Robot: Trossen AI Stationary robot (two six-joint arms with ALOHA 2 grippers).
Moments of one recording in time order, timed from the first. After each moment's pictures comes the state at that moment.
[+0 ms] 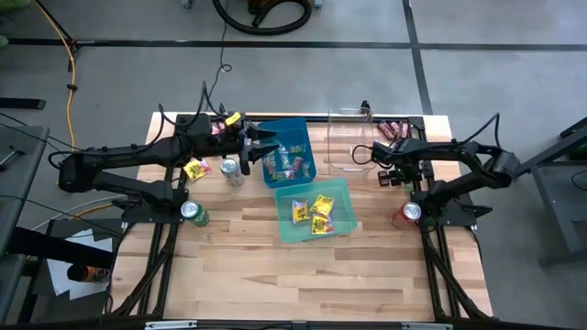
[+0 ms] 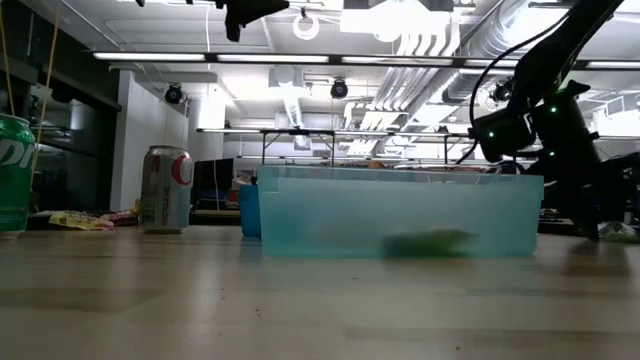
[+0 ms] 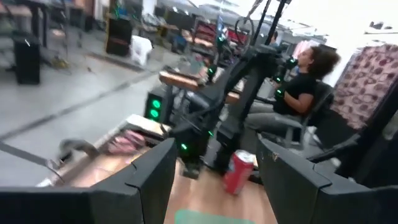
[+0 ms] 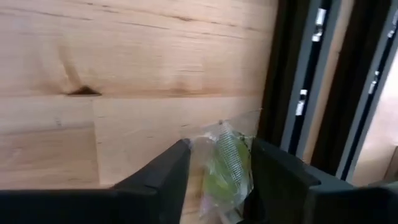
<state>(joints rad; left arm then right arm) 0.26 1.08 0.87 0.22 0.09 -0.25 -0.65 1.38 0.55 -0.97 0.22 0.87</state>
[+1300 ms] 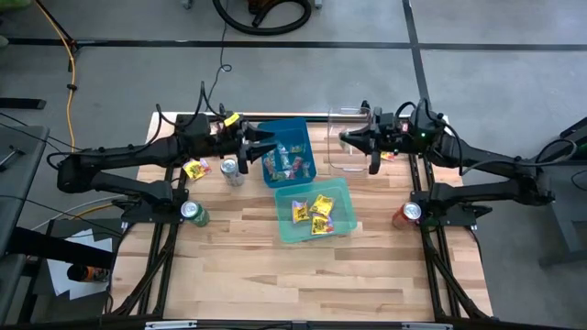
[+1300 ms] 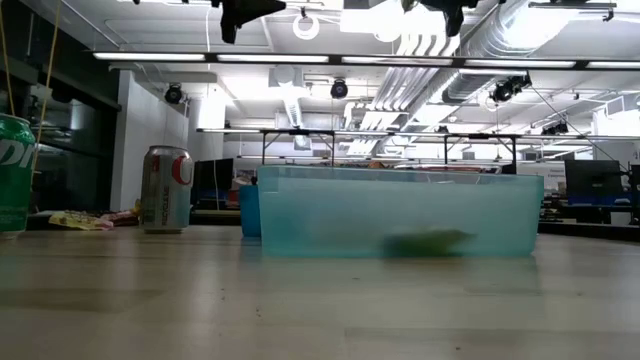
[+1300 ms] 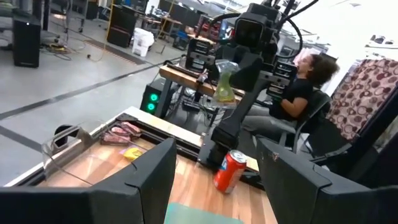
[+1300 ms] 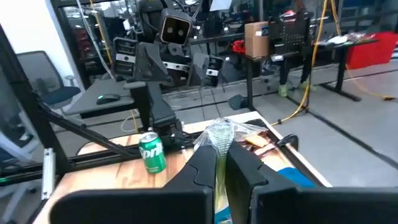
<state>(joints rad) 0.25 1.06 0.87 0.18 0.08 -0.34 -0.33 0.93 0.88 0.00 -0.20 0.10</state>
